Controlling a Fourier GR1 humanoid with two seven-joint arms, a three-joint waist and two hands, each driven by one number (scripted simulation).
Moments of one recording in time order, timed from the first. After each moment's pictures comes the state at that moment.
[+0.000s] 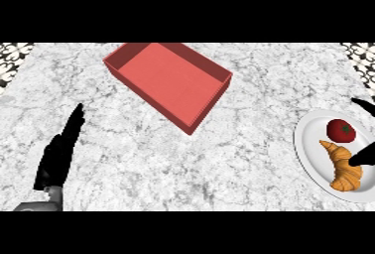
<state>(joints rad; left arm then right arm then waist) -0.02 0.26 -0.05 -1.53 -0.12 0.15 0.10 -0.31 -0.69 -0.05 -1.07 0.46 0.37 0.21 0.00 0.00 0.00</state>
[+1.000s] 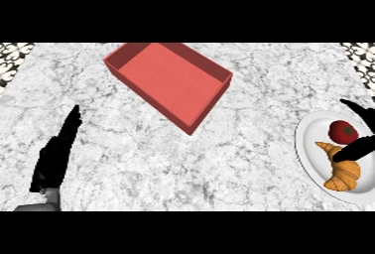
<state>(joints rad) 0.00 0.21 0.03 -1.53 -0.17 0.08 0.08 -0.39 -0.58 -0.12 -0.89 0.61 0.31 0.11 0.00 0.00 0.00</state>
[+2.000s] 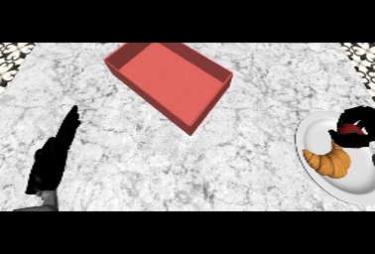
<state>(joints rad) 0.01 0.19 0.06 -1.58 -0.19 0.03 0.10 -0.43 -0.56 -0.12 -0.77 0.77 0.10 0.00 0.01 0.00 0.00</state>
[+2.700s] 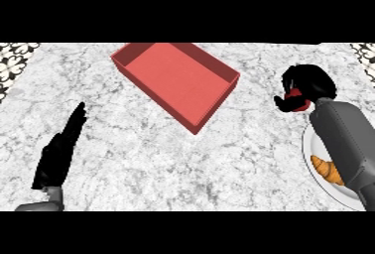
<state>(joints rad) -0.02 0.17 0.04 -1.58 -0.20 0.02 0.12 -0.76 -0.39 0.08 -0.68 0.99 -0.01 -0.05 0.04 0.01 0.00</state>
